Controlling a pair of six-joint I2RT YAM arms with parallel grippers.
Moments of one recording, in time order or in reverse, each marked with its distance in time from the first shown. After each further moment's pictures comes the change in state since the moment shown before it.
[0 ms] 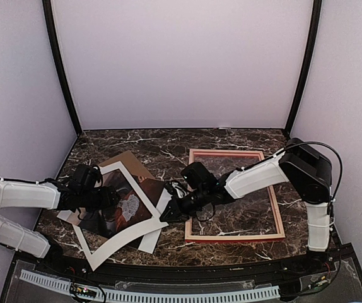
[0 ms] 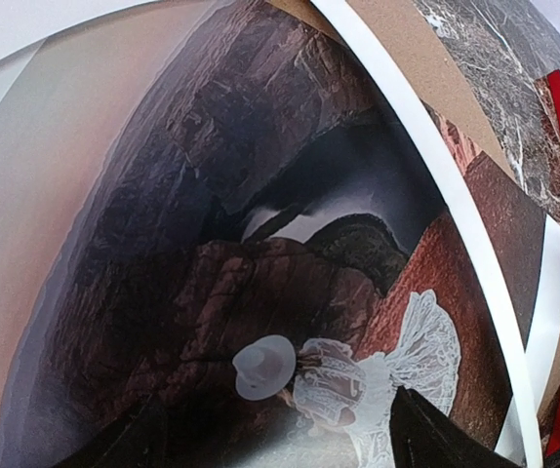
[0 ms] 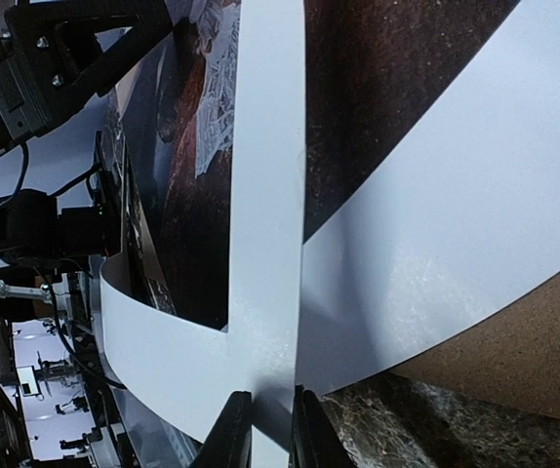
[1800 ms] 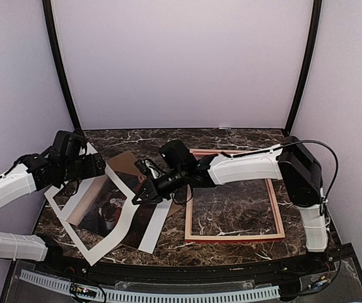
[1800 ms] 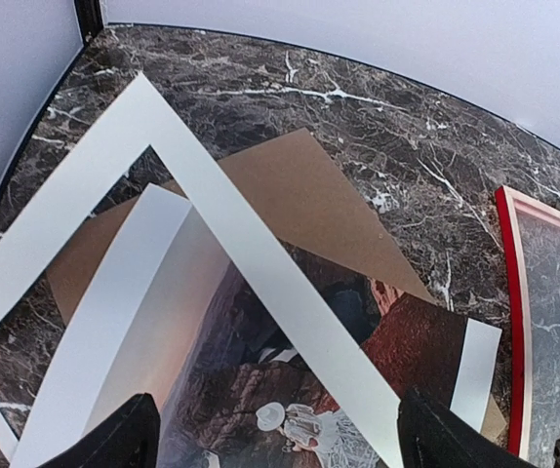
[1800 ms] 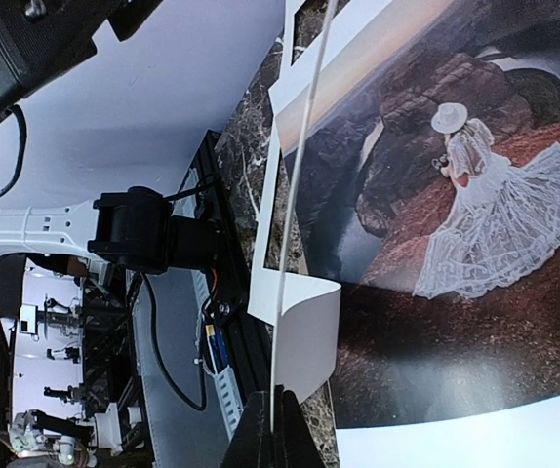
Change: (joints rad) left arm -0.009 -0.239 0.336 -0.406 -0.243 0.146; right arm 0.048 0.082 0.382 -0.110 -0.091 -0.070
